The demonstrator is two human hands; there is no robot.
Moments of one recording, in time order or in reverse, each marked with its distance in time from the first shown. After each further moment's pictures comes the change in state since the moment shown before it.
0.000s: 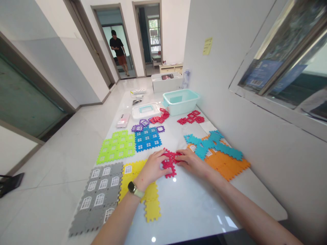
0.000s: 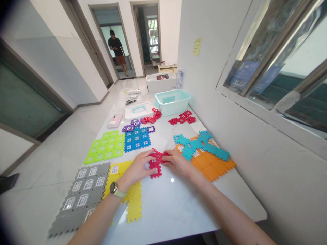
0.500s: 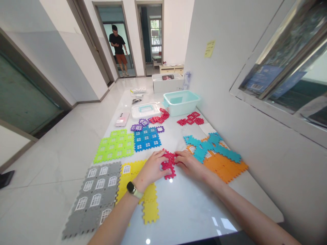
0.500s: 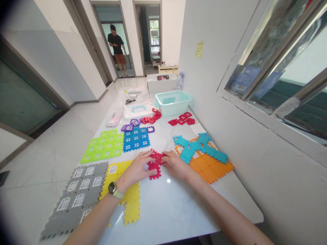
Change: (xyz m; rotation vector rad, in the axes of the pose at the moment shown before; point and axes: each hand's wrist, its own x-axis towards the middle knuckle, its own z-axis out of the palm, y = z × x) left_hand 0.002 0.003 0.000 -0.037 -0.012 -0.020; right_hand 0.003 -0.007 0.002 0.009 -0.011 -0.035
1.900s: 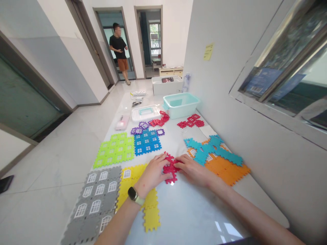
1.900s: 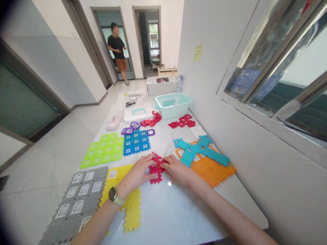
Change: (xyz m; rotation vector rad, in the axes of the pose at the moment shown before) left_hand 0.002 0.001 0.001 0.003 -0.043 0.019; right_hand 0.000 -0.015 -0.016 -0.054 -0.134 -0.053
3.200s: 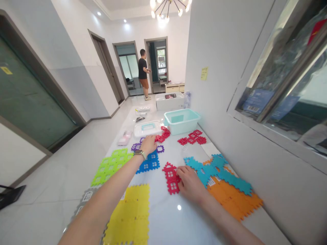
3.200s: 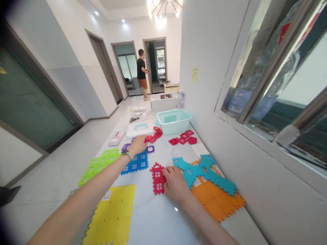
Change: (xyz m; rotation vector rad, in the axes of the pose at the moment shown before) left_hand 0.162 -0.085 -0.079 0.379 0.258 -0.197; right_hand 0.018 0.026 0.008 -0.070 0.195 0.304
